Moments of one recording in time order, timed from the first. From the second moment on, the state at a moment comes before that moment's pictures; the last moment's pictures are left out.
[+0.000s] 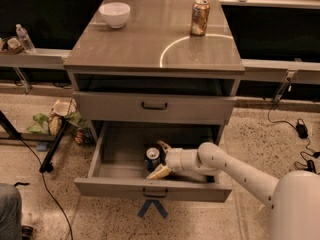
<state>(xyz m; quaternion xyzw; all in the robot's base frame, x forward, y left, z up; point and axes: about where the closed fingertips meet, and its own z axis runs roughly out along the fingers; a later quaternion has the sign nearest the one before) 0.633 0.027 0.413 -0.53 0.64 0.33 0.45</state>
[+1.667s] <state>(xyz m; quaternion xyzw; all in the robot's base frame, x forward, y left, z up) 0.595 -0.080 0.594 -0.47 0.69 0.29 0.47</state>
